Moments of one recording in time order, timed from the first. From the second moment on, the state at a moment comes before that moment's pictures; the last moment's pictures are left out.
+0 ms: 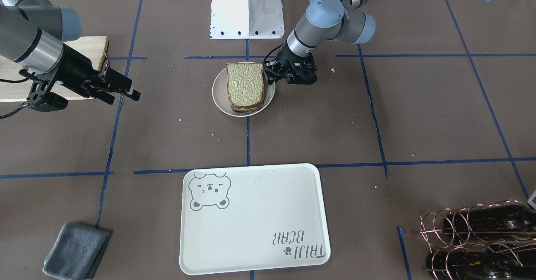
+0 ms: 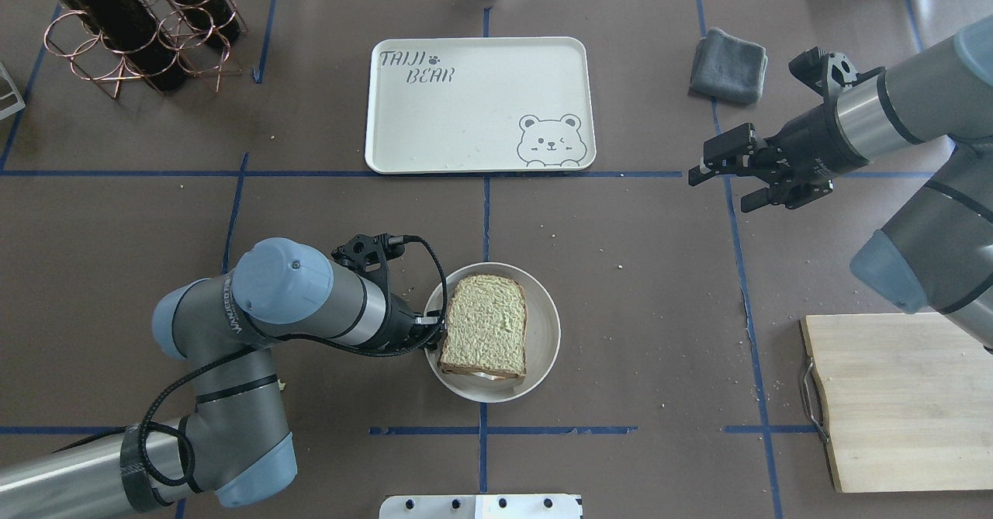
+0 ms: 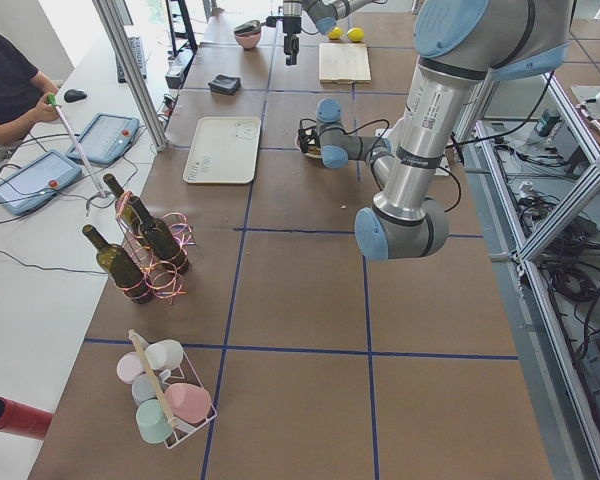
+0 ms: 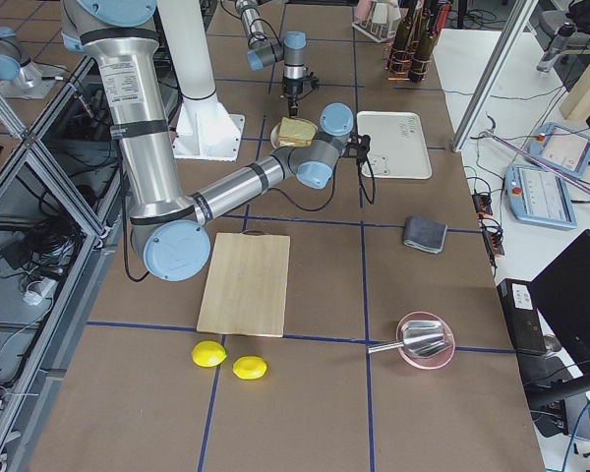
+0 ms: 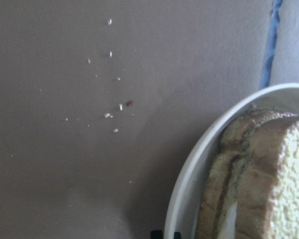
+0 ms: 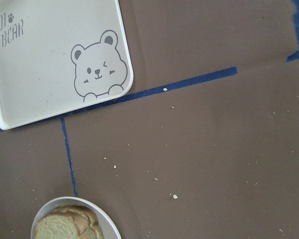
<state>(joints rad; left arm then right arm) -0.42 -2.05 -1.68 -2.15 -1.93 -1.66 0.93 -1.37 1.81 -0.92 2.41 1.38</state>
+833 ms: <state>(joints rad) -0.66 -2.27 -1.43 -2.20 -1.88 -2.14 0.94 -1.43 1.89 -0.92 2.41 1.38</state>
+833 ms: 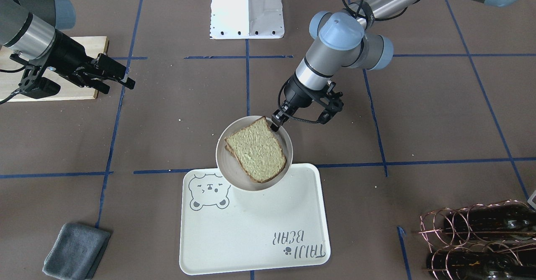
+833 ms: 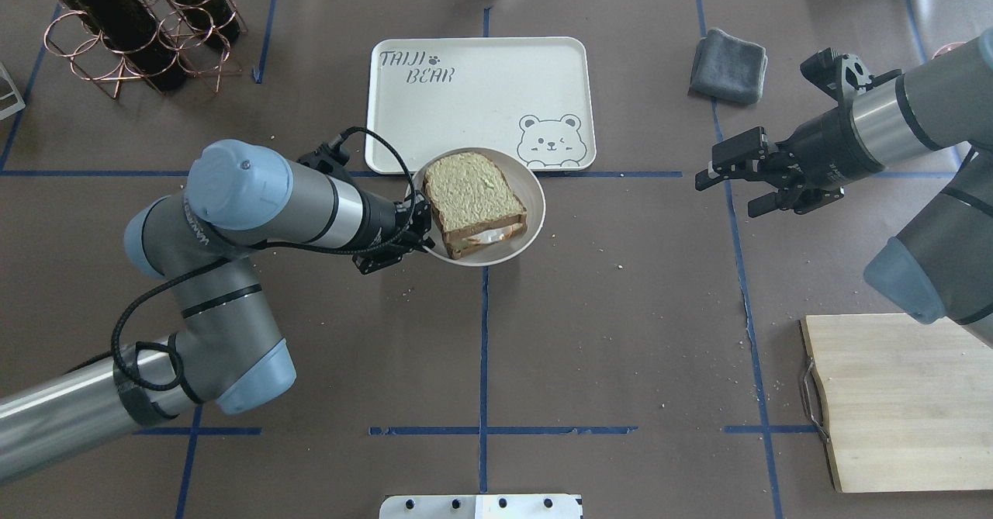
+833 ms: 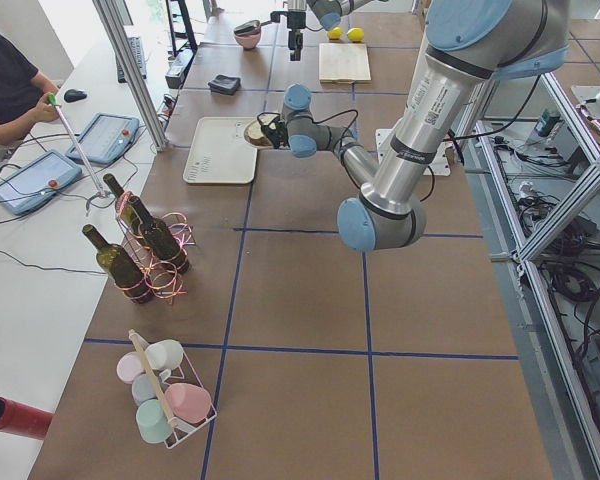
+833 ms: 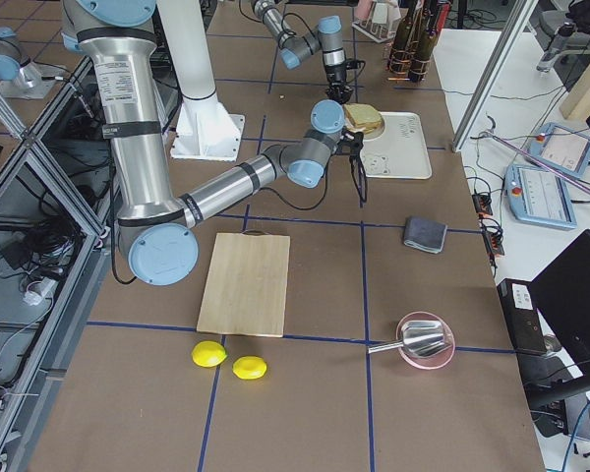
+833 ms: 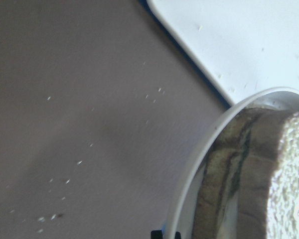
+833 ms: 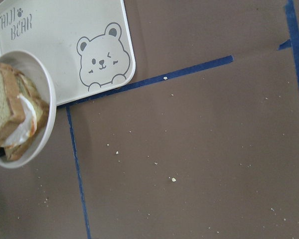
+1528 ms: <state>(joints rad) -0.70 -2.44 -1.05 -2.41 -1.81 -2.20 0.94 -1.44 1.90 -0.92 2.41 1.39</state>
